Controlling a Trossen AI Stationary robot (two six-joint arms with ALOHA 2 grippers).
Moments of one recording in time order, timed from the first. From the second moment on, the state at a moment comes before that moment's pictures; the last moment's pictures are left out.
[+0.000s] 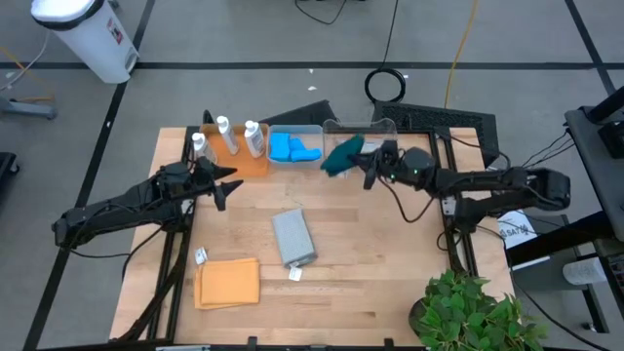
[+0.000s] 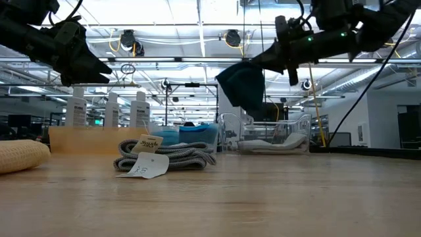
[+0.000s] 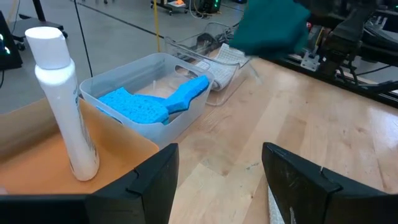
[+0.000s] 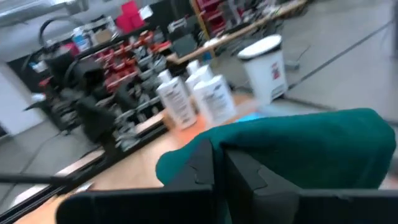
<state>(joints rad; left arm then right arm) 0.36 0.29 0.28 -0.28 -0.08 -0.21 -0.31 1.18 0.49 0.65 0.10 0.41</state>
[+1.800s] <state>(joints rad) 0.36 0.29 0.28 -0.29 -0.14 -0.22 -0.57 1.37 0.56 0.32 0.15 0.34</state>
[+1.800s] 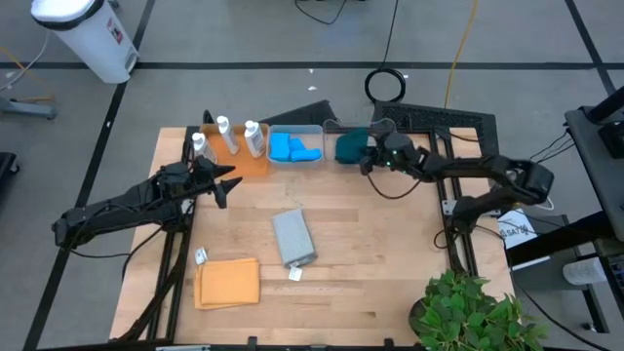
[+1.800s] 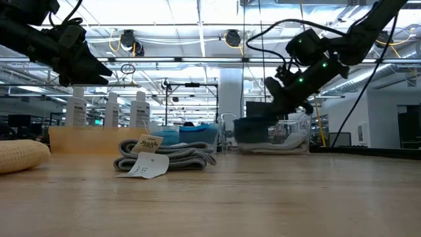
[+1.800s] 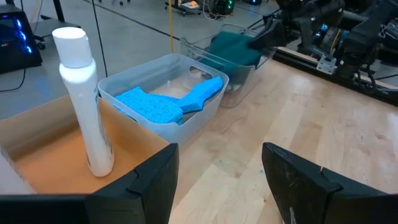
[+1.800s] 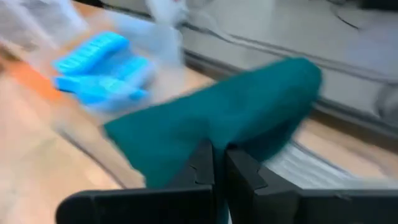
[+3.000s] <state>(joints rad) 0.36 0.29 0.28 -0.29 -0.14 -0.23 -0.63 1.35 0.56 0.19 0.24 0.31</state>
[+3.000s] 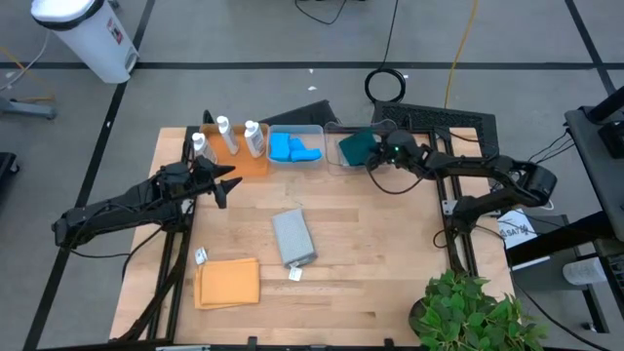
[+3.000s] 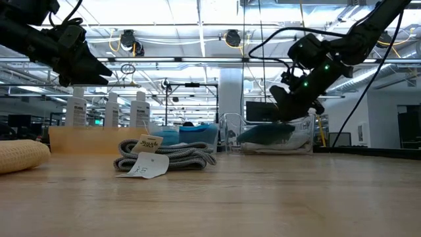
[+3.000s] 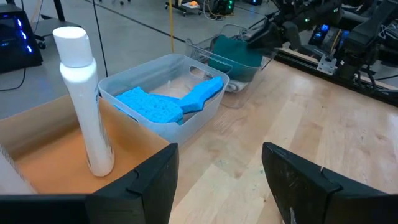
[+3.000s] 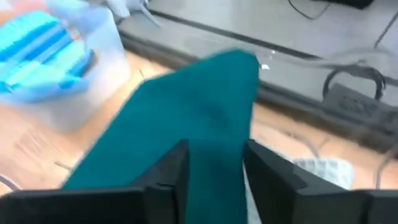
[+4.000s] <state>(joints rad) 0.36 0.29 0.28 -0.28 -0.14 -0.22 -0.60 1.54 0.83 -0.05 0.13 0.30</state>
